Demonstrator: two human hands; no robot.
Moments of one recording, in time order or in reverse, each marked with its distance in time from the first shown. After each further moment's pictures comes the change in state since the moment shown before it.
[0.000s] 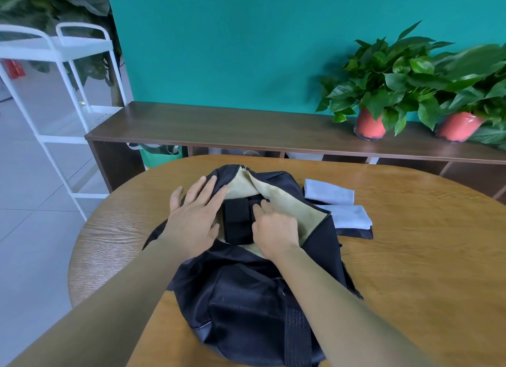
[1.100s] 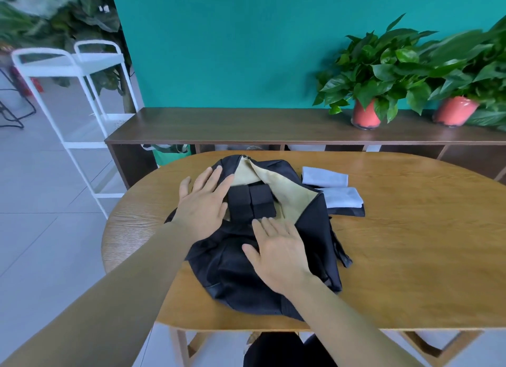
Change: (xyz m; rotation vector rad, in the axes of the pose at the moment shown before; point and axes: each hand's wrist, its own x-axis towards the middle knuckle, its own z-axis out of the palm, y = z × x) left_hand -0.025 0.017 -0.025 0.059 0.008 0.003; right_hand -0.103 -0.015 -0.048 0.119 -0.043 -0.053
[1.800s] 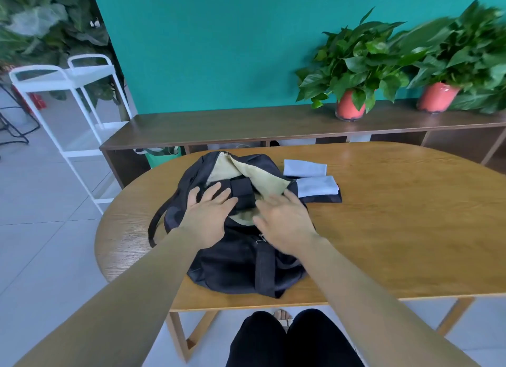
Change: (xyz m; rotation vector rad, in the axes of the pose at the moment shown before) left_hand -0.029 0.064 -0.008 0.104 -0.170 0.093; right_hand -0.004 0.063 -0.039 0.077 0.049 -0.122
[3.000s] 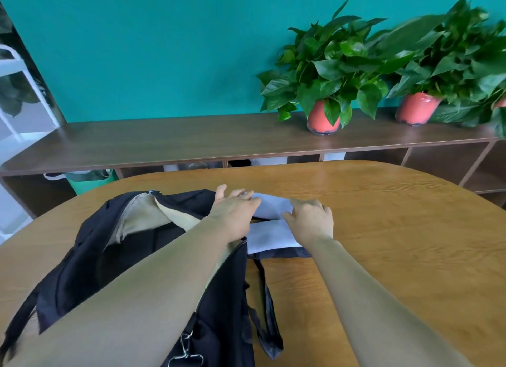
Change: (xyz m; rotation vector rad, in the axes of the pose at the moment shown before) left_hand 0.235 0.110 0.011 0.005 -0.107 0.162; right_hand 0.074 0.224 0.068 0.033 -0.084 0.592
